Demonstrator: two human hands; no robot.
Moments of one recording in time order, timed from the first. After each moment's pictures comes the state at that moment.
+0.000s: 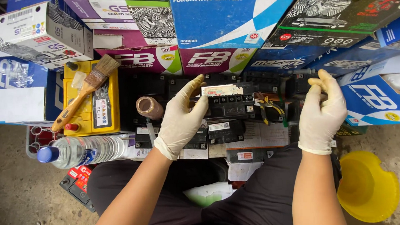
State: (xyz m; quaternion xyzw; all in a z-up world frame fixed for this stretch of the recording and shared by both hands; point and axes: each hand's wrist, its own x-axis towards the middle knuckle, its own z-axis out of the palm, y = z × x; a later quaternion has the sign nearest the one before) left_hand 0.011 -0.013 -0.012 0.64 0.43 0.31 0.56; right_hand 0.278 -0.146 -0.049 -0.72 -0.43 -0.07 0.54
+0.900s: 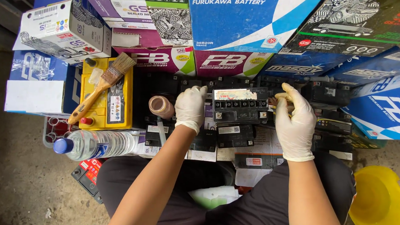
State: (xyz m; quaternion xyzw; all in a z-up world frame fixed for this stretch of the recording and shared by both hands) left_hand 0.022 0.053 -0.186 0.86 0.48 0.17 -0.01; right_hand 0.232 -0.119 -0.075 -0.72 -0.47 0.03 0.51
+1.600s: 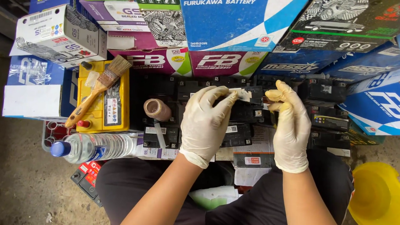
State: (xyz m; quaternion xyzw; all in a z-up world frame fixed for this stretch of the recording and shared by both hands) left_hand 0.036 -0.031 -0.022 0.84 0.29 0.45 0.02; right_hand 0.193 -0.133 -0.030 -0.61 -0.45 0.15 0.63
